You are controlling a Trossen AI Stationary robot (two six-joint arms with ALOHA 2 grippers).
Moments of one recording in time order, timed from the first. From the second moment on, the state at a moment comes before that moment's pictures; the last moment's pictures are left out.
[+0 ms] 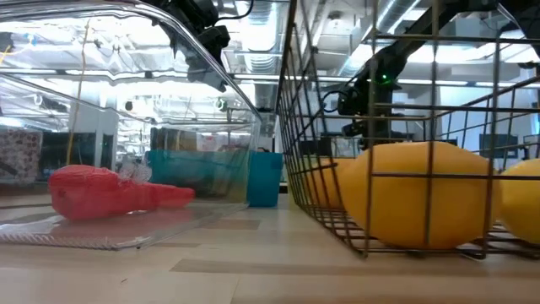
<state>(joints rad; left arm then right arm) 0.76 1.52 1.49 -0.81 0.29 0.27 -0.87 1.87 1.36 -0.92 0.03 -0.81</state>
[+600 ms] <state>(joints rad) 0.76 1.52 1.49 -0.81 0.29 0.27 -0.89 1.87 1.41 -1.03 0.04 -0.80</state>
